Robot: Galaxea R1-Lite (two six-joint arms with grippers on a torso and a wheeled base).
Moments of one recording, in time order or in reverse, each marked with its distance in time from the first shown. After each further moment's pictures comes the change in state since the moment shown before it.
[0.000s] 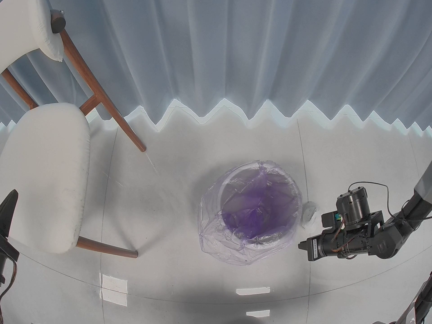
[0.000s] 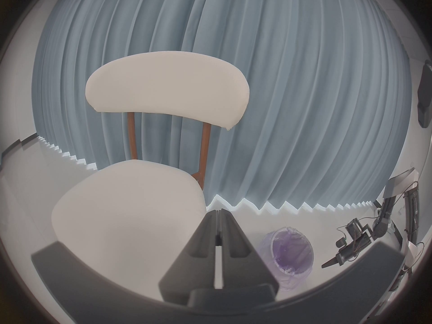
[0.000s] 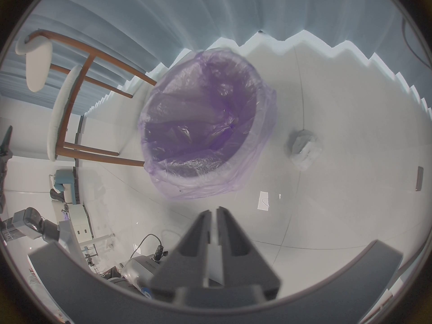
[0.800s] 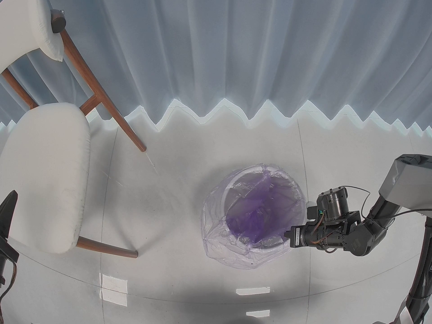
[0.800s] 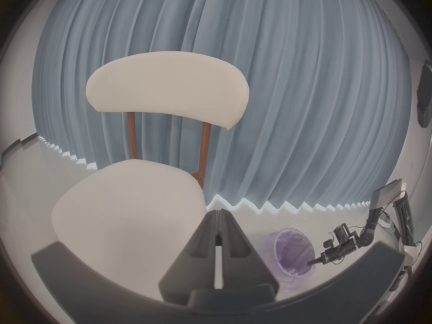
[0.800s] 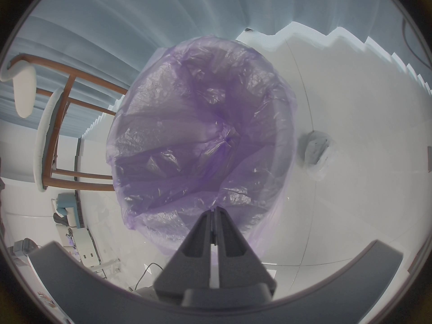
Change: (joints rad) left arm 0.001 -0.010 0.002 0.004 0.001 -0.001; right arm -0.010 0.244 -0.141 -0.191 -0.006 0.122
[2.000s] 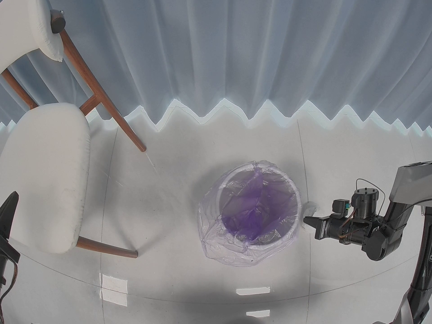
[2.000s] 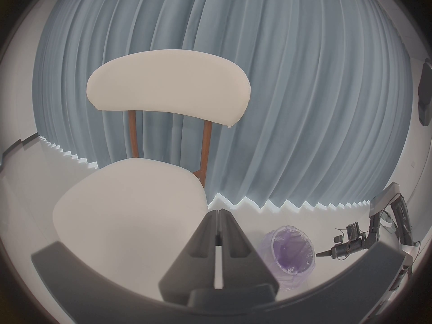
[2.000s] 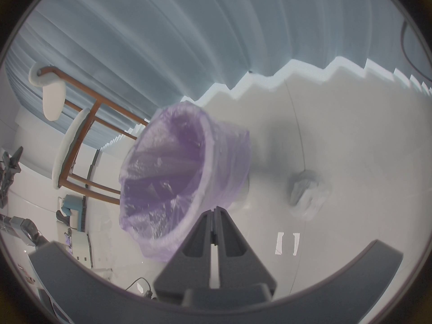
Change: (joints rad) left arm -0.001 0.004 0.004 0.000 0.004 0.001; right arm -0.224 0.055 0.189 -0.486 0.246 -0.148
